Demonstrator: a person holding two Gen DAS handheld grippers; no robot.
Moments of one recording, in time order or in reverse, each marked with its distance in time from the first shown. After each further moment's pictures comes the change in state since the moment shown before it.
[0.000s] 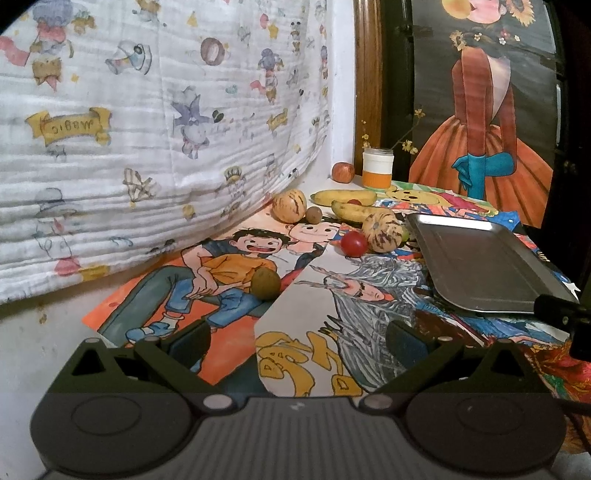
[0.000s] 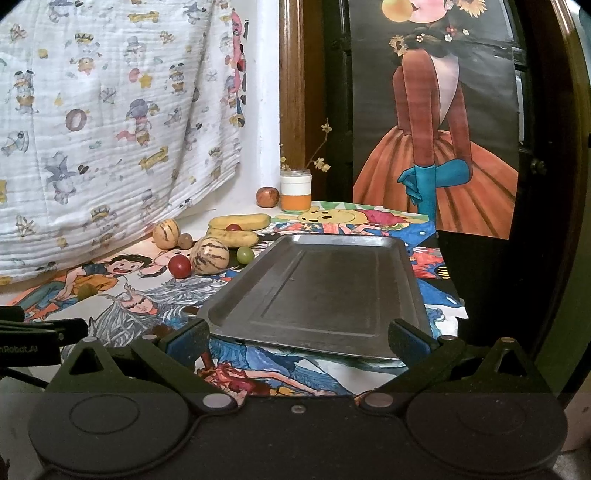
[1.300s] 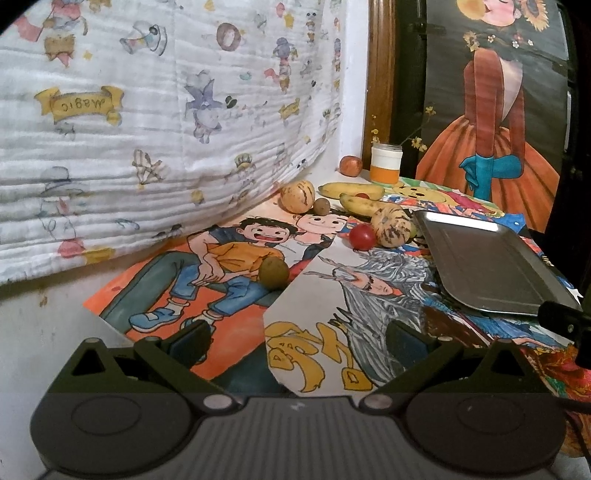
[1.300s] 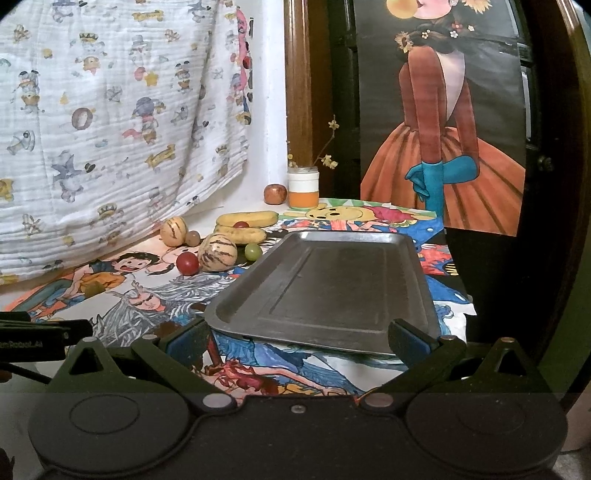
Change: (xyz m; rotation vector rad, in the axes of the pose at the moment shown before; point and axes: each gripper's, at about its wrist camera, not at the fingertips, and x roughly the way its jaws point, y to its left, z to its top) left arm 0.002 0.005 -0.002 -0.041 0.027 0.006; right arm 0.000 0.002 0.000 -0.001 0.013 0.026
